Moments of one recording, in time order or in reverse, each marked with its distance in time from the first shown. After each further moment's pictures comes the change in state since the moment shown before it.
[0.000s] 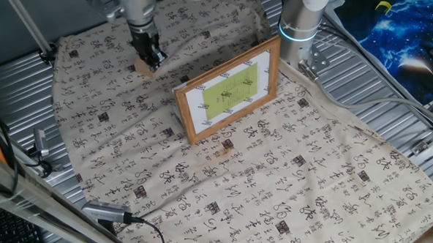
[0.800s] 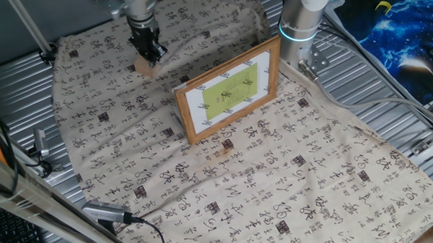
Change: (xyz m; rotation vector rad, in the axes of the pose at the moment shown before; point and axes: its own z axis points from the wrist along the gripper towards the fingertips) arm 0.011 -0.015 0.001 0.012 -0.007 -0.051
